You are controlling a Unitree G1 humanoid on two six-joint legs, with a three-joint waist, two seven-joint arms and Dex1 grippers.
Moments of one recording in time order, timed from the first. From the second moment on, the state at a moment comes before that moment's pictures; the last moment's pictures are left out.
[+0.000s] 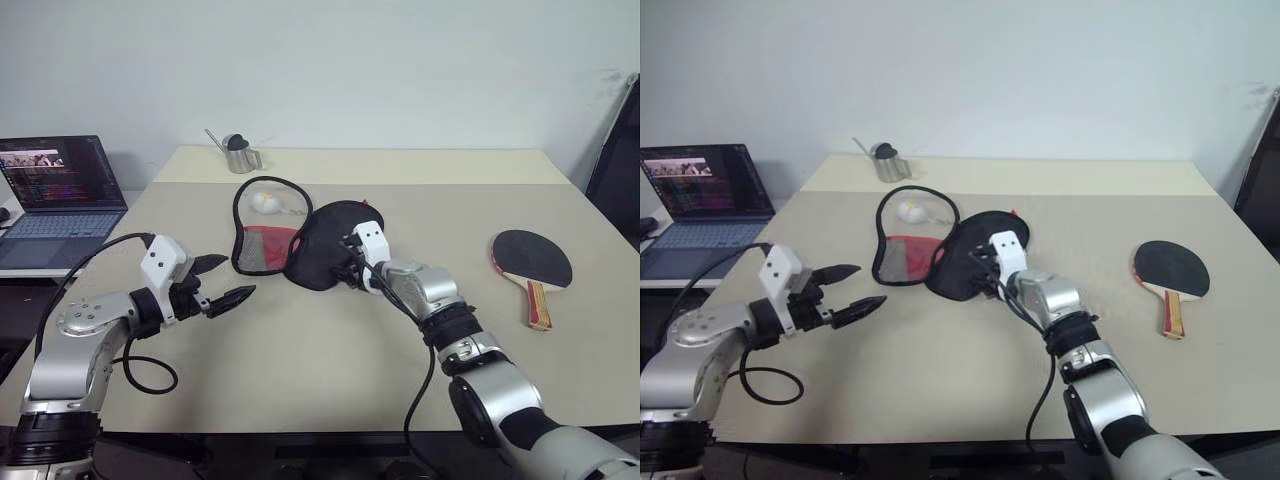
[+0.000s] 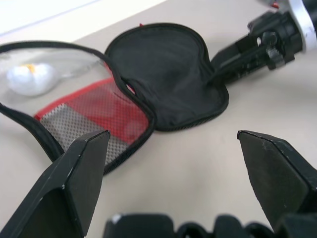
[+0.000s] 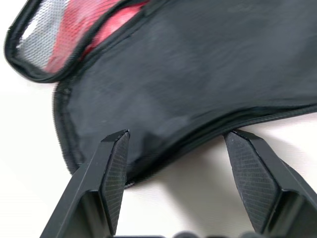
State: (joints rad) left arm -0.27 0.78 0.24 -0.04 -0.41 0.37 -0.93; right arm -0.98 0.00 0.09 0.69 0.18 0.68 0.35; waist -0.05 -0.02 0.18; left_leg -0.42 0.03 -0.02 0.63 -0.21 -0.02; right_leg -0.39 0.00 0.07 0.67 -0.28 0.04
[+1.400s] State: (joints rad) left arm -0.49 0.69 0.07 -0.02 -0.39 0.36 -0.93; right arm -0.85 -0.35 -0.06 0.46 0.23 0.94 0.41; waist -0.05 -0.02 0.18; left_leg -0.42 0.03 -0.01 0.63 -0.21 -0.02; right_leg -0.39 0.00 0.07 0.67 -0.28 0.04
